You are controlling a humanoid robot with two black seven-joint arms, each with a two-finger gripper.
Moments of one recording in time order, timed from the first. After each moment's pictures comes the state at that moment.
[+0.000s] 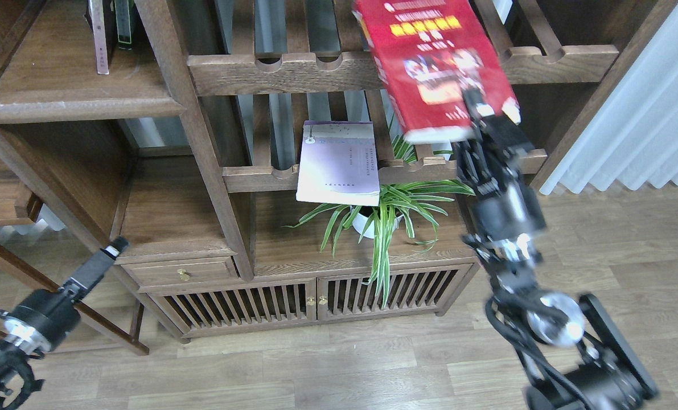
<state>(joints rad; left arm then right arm) 0.07 0.30 -1.47 -1.10 0.15 -0.49 0.31 -0.18 -0.15 1.35 1.68 0.29 0.53 0.05</state>
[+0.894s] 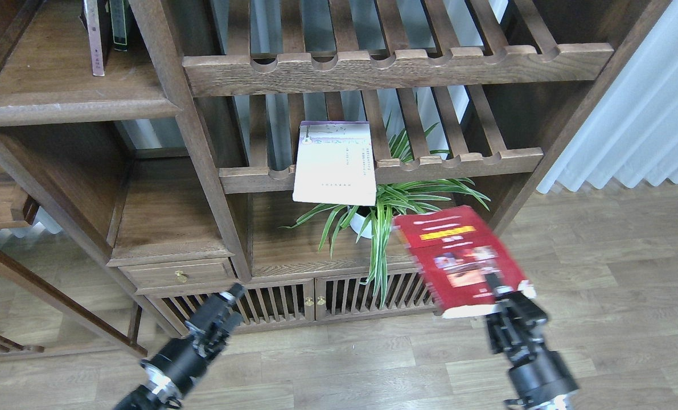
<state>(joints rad) 0.09 0.06 -0.99 -1.05 -0.26 -0.49 0.29 -0.46 -0.14 1.20 1.45 0.37 0.58 -0.16</state>
